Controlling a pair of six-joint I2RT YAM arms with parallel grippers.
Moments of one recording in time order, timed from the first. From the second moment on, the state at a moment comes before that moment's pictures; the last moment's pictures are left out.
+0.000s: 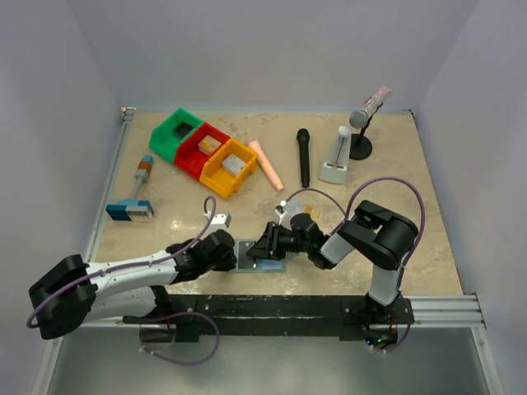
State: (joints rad) left arm -0.98 1.08 0.38 -0.20 -0.27 -0.90; right arm 0.85 1.85 0.45 0.98 -0.45 1.16
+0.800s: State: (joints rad) left arm -0.98 1.14 0.40 -0.17 -0.27 -0.91; right arm 0.84 1.84 0.49 0.90 -0.49 1.13
